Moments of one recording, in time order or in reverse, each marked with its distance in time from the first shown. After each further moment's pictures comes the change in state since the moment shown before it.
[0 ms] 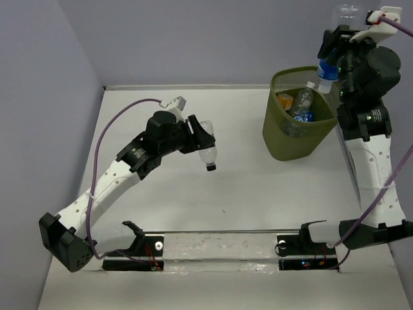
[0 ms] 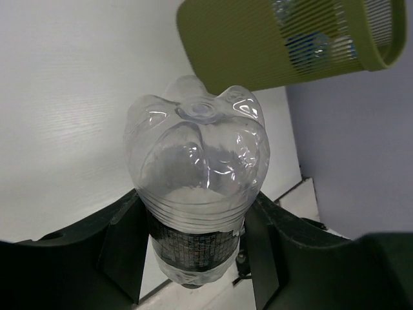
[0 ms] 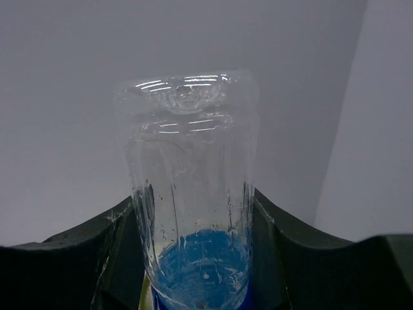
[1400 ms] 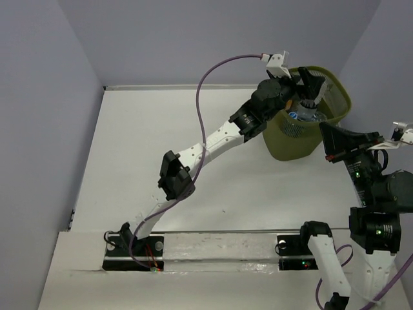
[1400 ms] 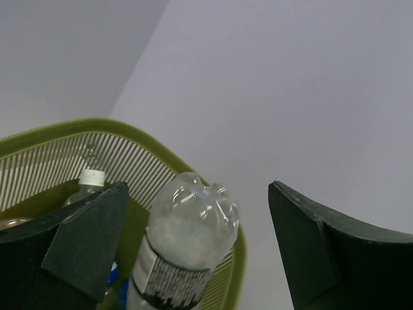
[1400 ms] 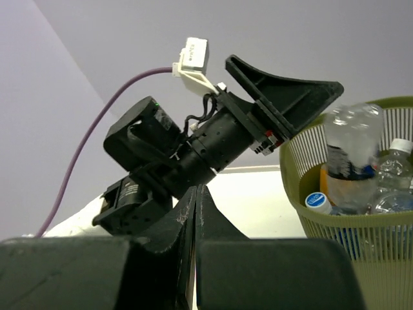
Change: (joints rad) left arm -0.370 1.241 1.418 0.561 -0.347 0.169; right arm -0.298 -0.867 -0.725 -0.053 -0.573 0.534
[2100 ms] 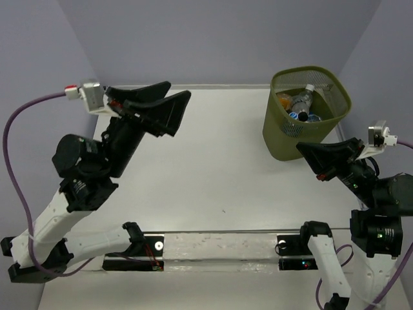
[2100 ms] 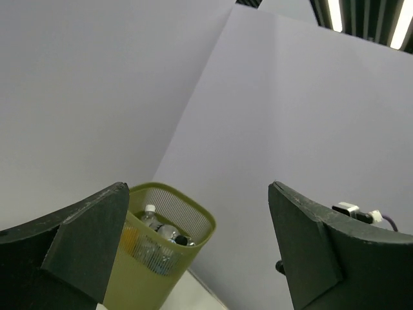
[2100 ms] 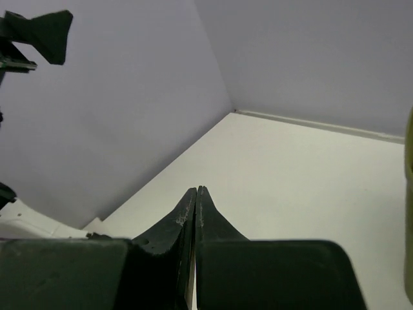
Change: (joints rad) left arm 0.003 -1.357 -1.018 -0.079 -0.071 0.223; right arm 0.000 -0.013 0.027 -0.034 -0.381 0.043
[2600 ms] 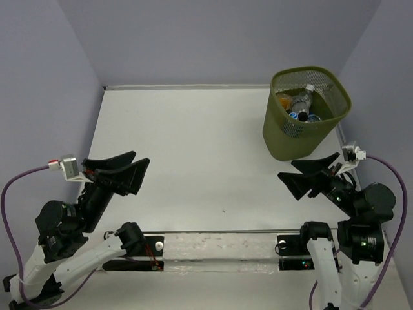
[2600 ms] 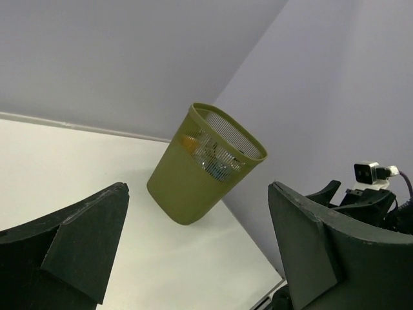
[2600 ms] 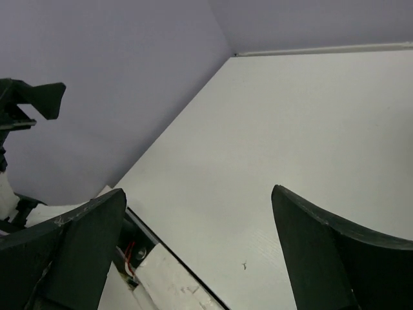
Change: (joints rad) left arm 0.000 -0.798 -0.647 -0.335 -0.153 -0.116; right arm 0.000 -0.209 -0.283 -0.103 -0.090 0.025
